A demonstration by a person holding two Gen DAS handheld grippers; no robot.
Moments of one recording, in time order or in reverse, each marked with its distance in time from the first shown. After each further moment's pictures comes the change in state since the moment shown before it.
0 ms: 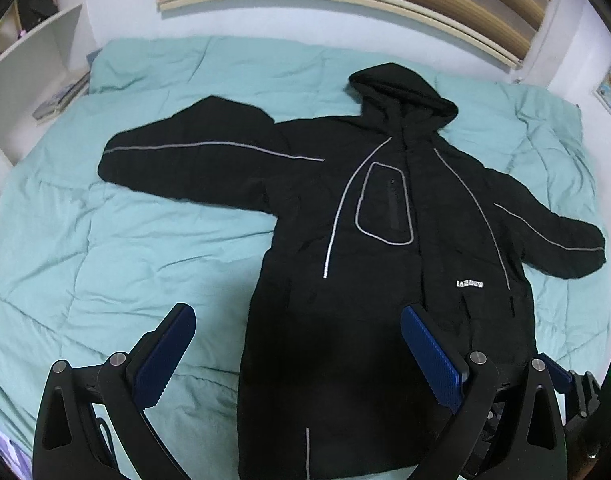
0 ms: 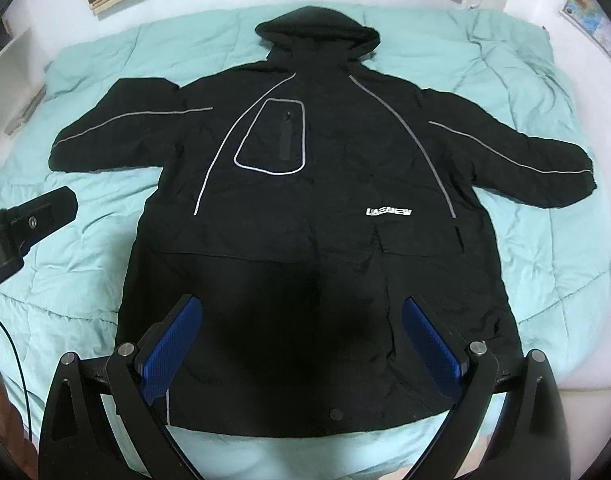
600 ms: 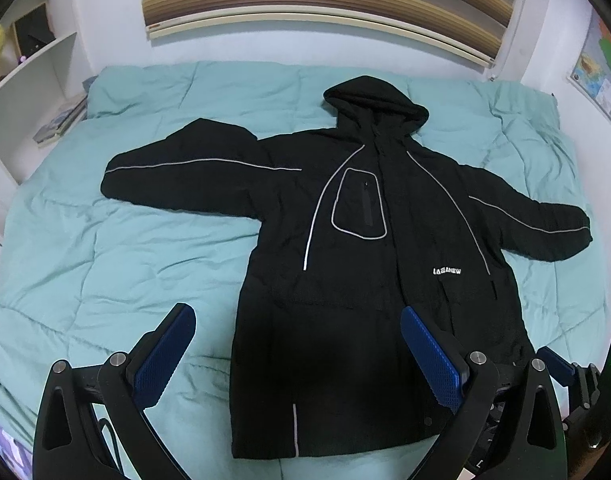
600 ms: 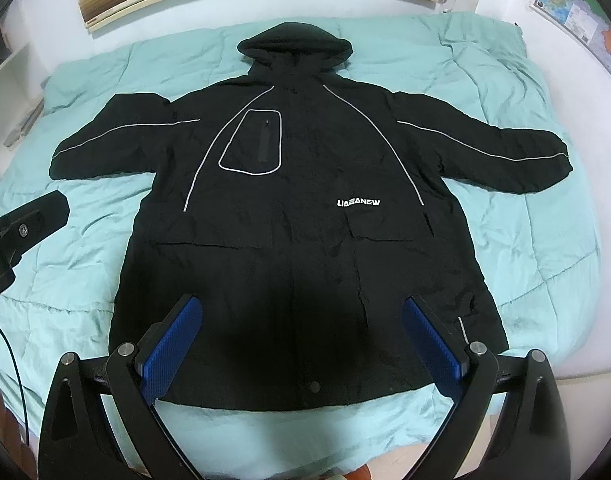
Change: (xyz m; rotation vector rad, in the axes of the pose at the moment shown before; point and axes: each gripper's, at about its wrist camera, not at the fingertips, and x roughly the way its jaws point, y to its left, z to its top) left arm -0.049 -0.024 -0.033 0.069 -0.080 -0.013; right arm -0.040 -0.024 -0.035 0.041 -0.065 -0.029
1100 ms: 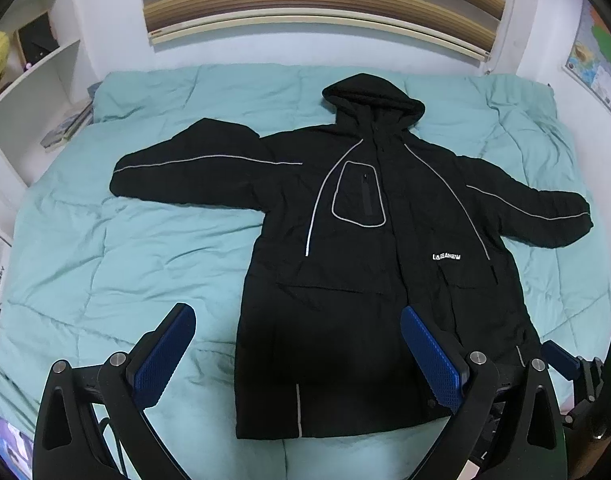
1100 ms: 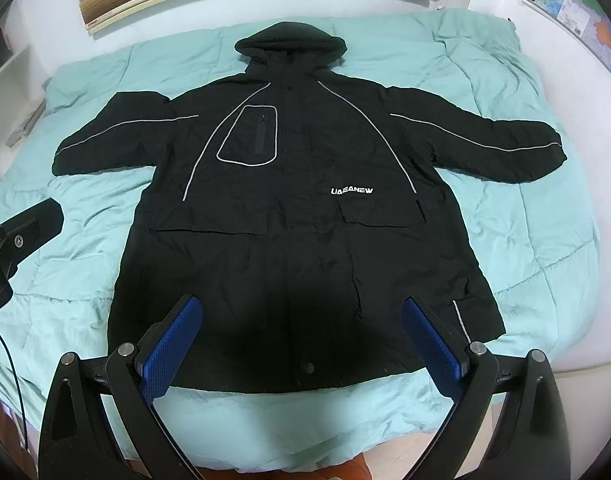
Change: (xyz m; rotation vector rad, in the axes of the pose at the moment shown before) left arm -0.018 -0.008 -0.022 0.026 -0.005 0.024; right arm -0.012 -0.010 -0.022 0.011 -0.003 0.002
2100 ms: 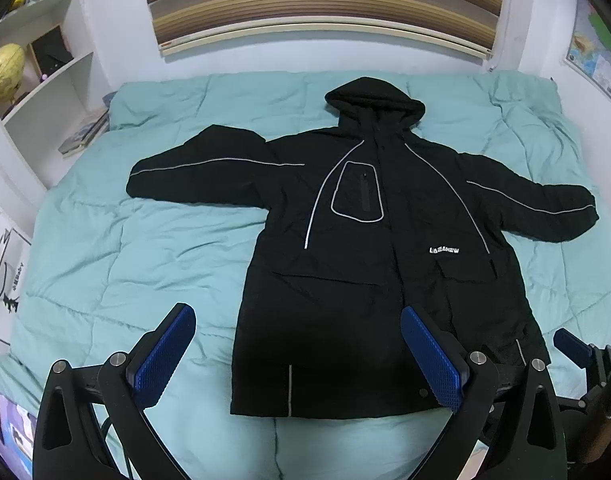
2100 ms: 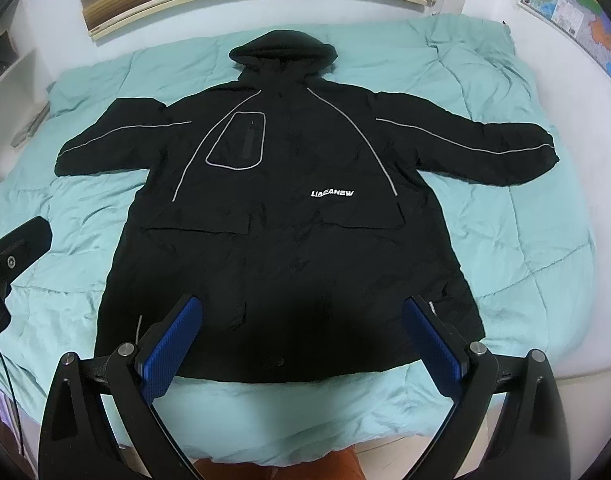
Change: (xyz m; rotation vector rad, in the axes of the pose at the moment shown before) left arm -0.029 -0.030 -0.021 0.016 -0.028 0.073; right arm -0.015 -0.034 -0.009 -0.010 -0.027 0.013
